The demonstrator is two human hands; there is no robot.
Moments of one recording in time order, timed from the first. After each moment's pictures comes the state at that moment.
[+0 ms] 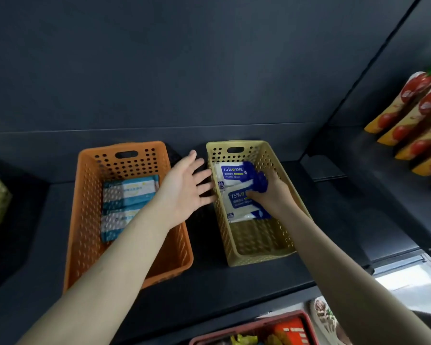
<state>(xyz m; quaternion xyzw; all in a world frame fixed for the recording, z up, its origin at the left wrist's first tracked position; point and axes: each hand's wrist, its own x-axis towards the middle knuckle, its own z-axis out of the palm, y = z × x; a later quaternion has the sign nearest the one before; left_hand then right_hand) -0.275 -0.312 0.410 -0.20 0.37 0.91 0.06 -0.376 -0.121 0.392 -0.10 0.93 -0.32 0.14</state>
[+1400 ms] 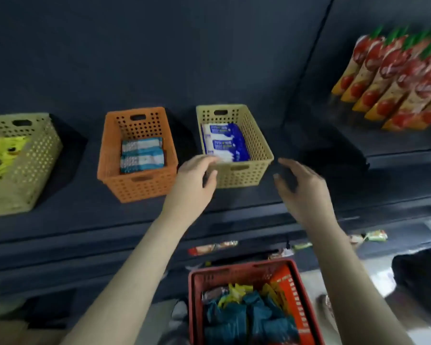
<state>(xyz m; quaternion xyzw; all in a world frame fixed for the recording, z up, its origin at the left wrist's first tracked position) -0.109 -0.155 0.415 -0.07 0.91 0.33 -0.25 -0.196 0.061 0.426 -0.24 0.90 -0.35 -0.11</state>
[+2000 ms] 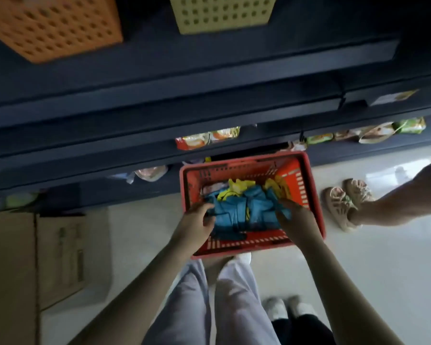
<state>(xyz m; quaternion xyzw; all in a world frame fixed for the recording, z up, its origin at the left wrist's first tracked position) 0.041 -0.038 0.104 -0.22 0.88 0.39 0.15 -0.078 0.192 0.114 -0.06 0.93 -0.21 0.30</state>
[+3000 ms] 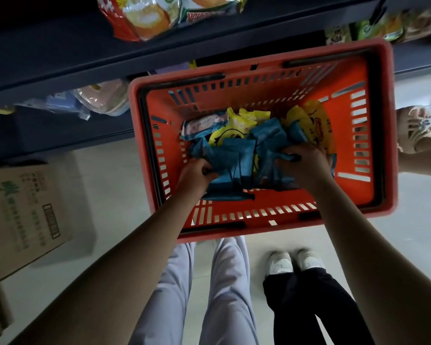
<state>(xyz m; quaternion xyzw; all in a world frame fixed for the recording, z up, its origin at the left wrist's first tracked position) 0.016 -0.010 -0.132 -0.36 0.79 0.42 0.25 -0.112 0.210 -0.120 -0.07 0.93 -0.16 0.33</state>
